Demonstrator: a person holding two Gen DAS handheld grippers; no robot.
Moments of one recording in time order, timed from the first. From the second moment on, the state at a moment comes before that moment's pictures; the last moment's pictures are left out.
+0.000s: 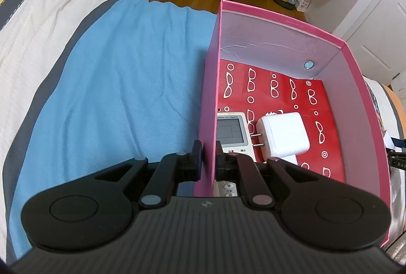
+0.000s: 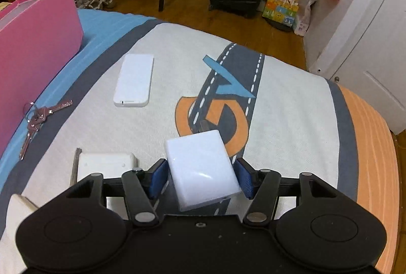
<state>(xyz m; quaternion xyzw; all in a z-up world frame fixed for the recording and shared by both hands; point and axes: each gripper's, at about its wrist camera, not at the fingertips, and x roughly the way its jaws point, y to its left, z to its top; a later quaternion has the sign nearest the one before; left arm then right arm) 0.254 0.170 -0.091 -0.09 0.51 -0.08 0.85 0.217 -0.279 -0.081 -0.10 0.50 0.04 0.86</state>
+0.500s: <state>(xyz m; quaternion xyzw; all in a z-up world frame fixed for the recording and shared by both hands) 0.255 0.170 -0.091 -0.09 0.51 -0.08 0.85 0.226 -0.270 -0.083 -0.04 0.51 0.02 0.86</state>
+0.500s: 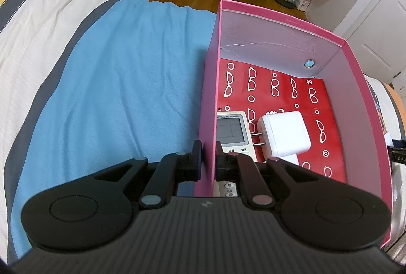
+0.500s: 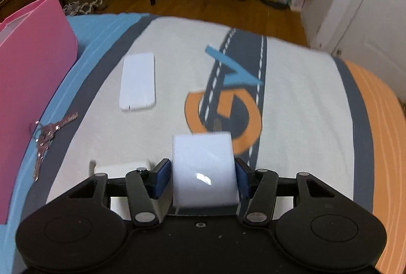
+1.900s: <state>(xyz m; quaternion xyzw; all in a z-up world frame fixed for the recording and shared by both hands) 0.251 0.170 -0.093 -0.09 0.50 -0.07 0.86 0.203 0.006 -0.017 -0.12 0.55 0.19 0.81</state>
